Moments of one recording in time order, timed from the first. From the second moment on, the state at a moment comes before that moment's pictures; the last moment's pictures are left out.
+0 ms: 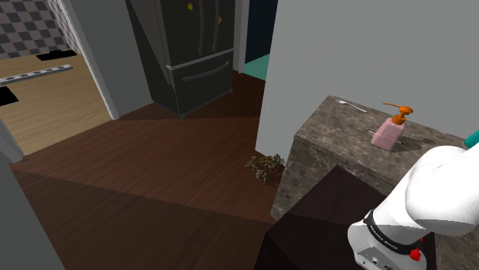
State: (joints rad) arm 0.05 -0.33 -1.64 -1.66 -0.32 1.68 -1.64
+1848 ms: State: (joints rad) arm 0.27 -0.58 -1.94 -1.68 -0.55 1.87 -1.64
